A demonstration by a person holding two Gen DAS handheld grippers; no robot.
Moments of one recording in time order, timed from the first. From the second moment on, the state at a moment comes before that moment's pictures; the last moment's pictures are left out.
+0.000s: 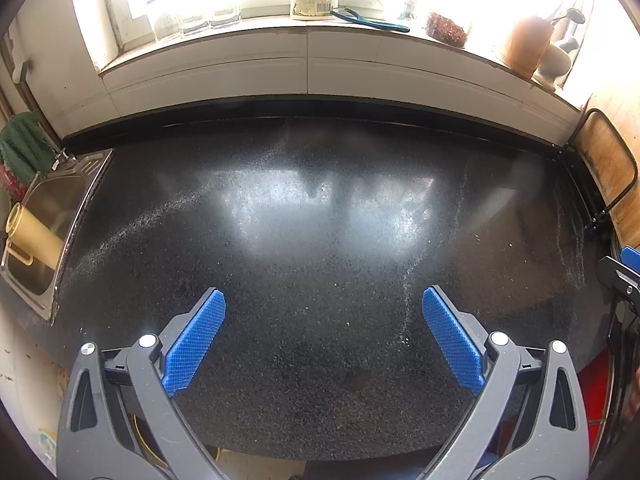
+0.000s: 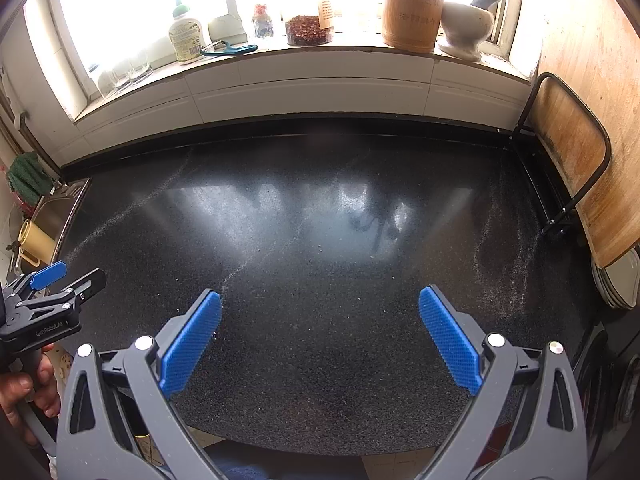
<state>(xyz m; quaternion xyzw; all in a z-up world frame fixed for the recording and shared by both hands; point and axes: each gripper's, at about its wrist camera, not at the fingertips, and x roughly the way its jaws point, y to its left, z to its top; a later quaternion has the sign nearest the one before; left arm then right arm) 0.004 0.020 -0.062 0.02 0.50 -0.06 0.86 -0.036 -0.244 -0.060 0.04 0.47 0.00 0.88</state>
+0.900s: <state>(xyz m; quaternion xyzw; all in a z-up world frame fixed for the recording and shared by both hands) 0.002 0.018 -0.060 0.02 0.49 -0.06 0.87 -0.034 -0.247 -0.061 0.04 0.48 0.00 0.88</state>
